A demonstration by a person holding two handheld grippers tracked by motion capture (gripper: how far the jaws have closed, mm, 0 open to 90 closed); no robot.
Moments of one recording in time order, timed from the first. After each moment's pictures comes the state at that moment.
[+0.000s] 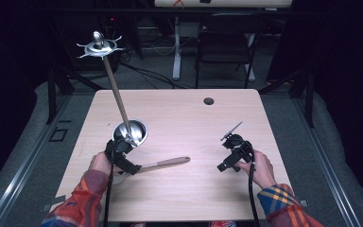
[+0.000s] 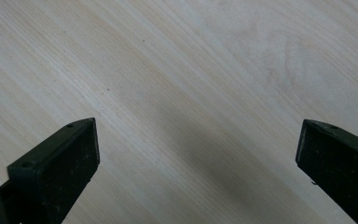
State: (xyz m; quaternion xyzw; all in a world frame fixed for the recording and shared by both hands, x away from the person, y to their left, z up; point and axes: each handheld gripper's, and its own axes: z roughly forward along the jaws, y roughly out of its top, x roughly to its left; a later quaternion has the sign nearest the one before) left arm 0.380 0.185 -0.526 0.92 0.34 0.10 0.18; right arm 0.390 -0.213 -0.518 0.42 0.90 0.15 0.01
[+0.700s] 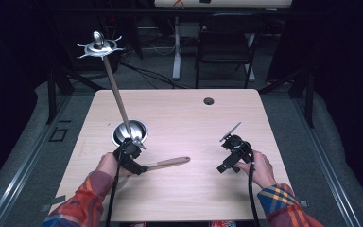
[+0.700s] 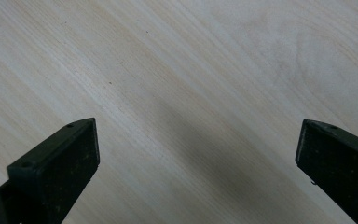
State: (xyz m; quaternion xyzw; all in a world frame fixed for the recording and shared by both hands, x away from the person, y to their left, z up) left arm 0.380 0.165 -0.531 0.94 0.29 0.06 0.20; right arm 0.390 -0.211 -0.522 0.42 0.89 0.14 0.00
